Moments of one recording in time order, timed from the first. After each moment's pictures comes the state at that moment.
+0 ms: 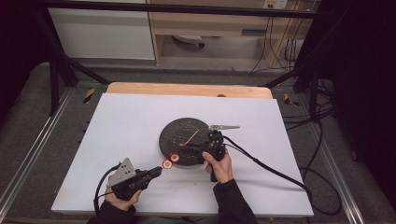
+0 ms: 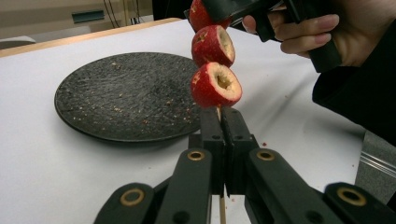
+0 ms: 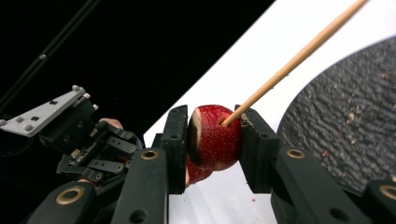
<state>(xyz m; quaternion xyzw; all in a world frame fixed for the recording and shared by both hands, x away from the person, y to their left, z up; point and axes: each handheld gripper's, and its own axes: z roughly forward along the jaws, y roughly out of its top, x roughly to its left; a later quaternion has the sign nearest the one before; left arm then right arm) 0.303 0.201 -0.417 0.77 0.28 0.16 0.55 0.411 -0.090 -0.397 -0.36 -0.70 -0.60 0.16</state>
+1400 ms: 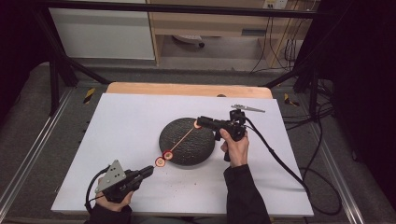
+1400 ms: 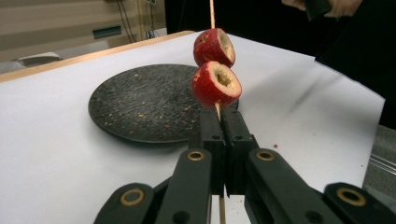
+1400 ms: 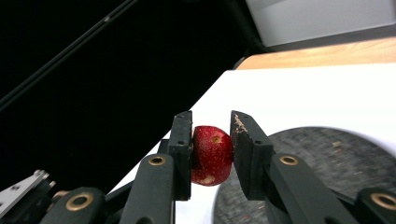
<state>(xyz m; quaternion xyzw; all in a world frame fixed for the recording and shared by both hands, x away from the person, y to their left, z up) 0.293 0.221 -0.411 0.75 0.28 0.19 0.56 0.439 -0.140 -0.343 -0.42 -0.65 -0.63 0.05</state>
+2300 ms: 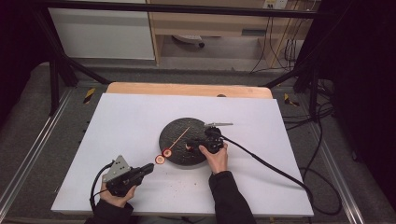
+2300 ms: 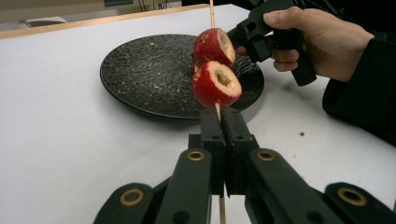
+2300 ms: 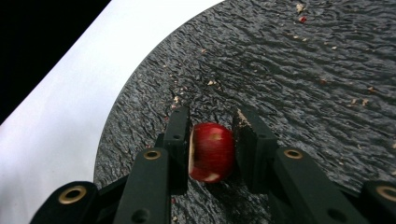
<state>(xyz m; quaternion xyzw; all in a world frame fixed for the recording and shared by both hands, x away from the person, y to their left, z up) 0.311 0.219 -0.425 0.76 0.33 0.17 0.53 0.461 -0.088 -0.452 -0.48 -0.74 -0.48 0.02</state>
